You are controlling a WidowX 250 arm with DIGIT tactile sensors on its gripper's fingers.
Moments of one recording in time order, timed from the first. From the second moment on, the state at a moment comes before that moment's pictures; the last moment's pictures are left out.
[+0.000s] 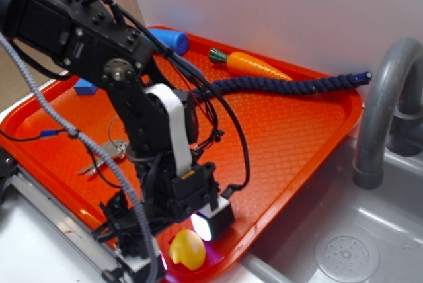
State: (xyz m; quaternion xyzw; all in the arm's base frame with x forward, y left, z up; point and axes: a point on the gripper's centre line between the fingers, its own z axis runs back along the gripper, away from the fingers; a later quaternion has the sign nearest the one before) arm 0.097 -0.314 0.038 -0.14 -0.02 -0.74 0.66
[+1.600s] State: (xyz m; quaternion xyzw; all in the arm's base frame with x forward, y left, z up) arm 0.168 -0.203 0.147 -0.07 -0.07 -0.54 0.83
